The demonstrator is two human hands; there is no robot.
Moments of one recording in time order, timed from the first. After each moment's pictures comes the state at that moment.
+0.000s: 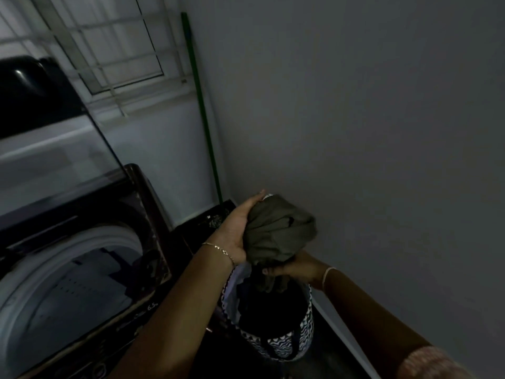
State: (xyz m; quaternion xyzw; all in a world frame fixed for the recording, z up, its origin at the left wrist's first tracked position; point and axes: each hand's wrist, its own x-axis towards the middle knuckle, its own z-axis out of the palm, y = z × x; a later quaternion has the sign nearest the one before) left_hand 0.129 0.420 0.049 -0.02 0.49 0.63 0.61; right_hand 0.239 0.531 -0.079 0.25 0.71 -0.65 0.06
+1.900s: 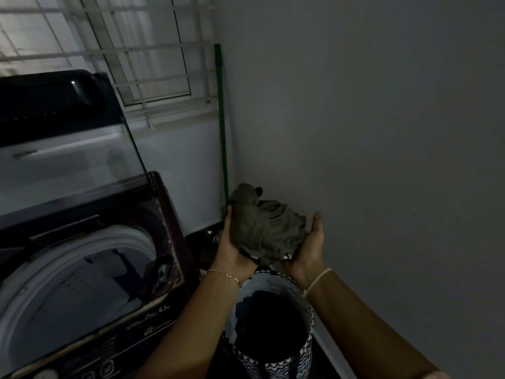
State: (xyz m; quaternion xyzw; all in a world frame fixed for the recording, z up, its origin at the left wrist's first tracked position) left_hand 0.129 0.392 0.038 -0.07 0.31 0.82 0.47; right_hand 0.199 0.491 0.028 0.28 0.19 -0.92 -0.19
